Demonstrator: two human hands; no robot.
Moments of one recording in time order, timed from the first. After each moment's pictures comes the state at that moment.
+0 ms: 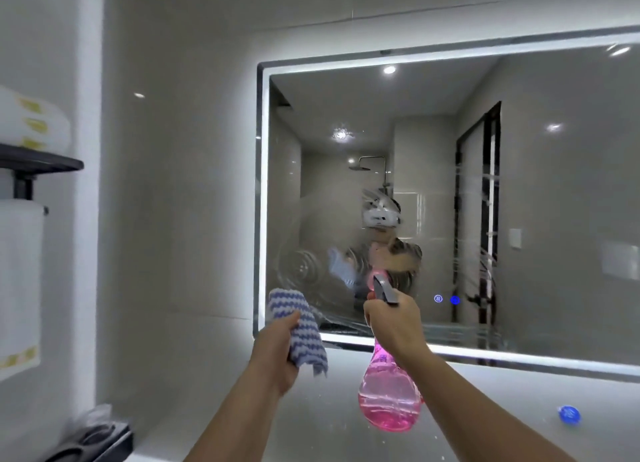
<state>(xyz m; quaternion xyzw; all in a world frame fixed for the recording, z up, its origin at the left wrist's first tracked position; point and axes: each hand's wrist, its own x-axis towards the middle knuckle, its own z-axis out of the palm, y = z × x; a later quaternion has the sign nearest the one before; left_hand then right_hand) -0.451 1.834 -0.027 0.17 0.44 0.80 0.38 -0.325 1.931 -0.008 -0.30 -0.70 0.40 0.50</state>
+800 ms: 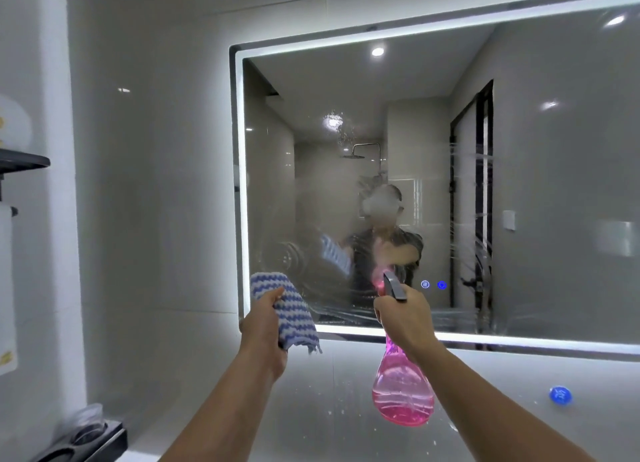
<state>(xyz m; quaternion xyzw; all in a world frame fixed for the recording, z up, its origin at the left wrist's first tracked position) -0.442 1.867 -0.022 0.17 0.44 0.81 0.35 -0.295 1.981 -0.024 -0.35 -0.68 0.39 0.51</state>
